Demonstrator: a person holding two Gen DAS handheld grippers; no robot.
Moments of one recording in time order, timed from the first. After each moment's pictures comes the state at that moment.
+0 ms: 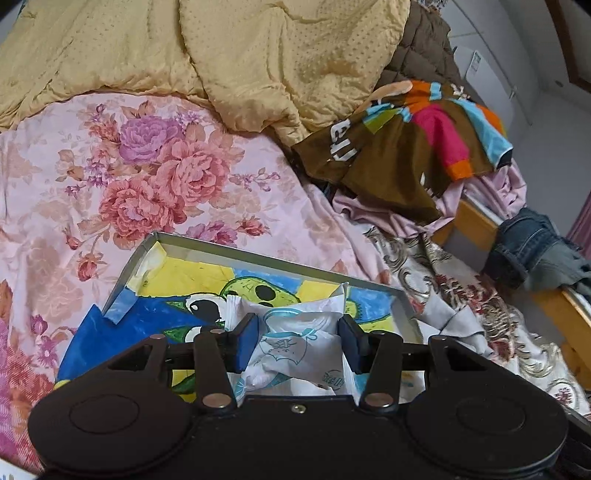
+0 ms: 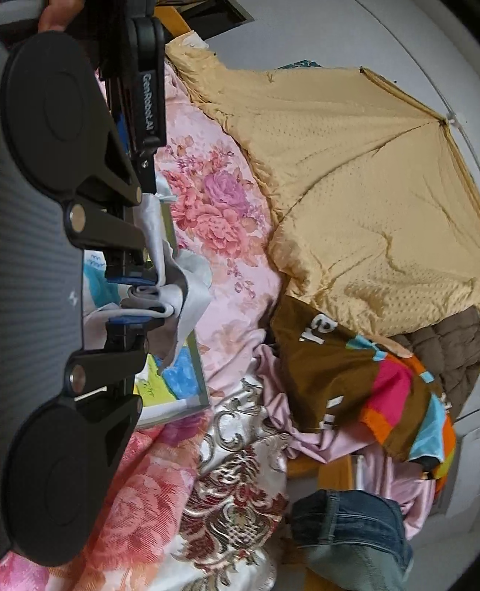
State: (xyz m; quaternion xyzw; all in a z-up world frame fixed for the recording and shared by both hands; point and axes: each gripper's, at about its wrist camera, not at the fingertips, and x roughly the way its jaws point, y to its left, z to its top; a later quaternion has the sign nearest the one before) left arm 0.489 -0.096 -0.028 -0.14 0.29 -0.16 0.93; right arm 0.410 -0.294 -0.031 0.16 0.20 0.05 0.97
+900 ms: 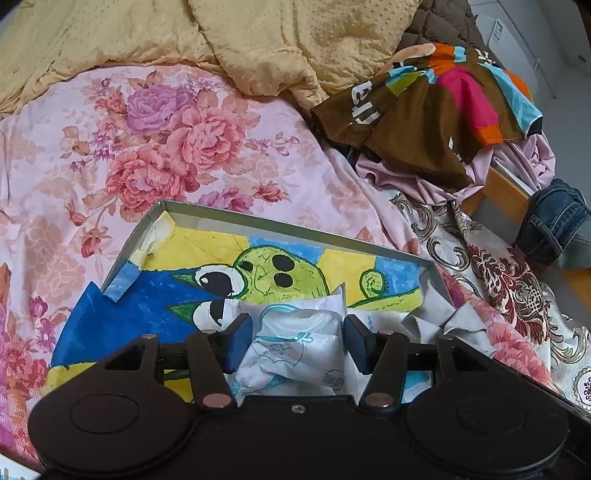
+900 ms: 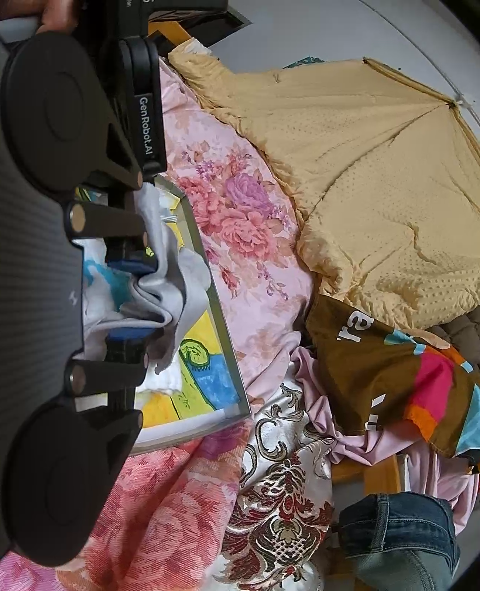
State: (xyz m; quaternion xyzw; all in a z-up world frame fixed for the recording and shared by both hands) left arm 0.507 -0.108 -0.044 -0.12 0.35 -0.13 0.92; right arm 0.423 -0.296 -0.043 0.19 0.24 0.06 0.95
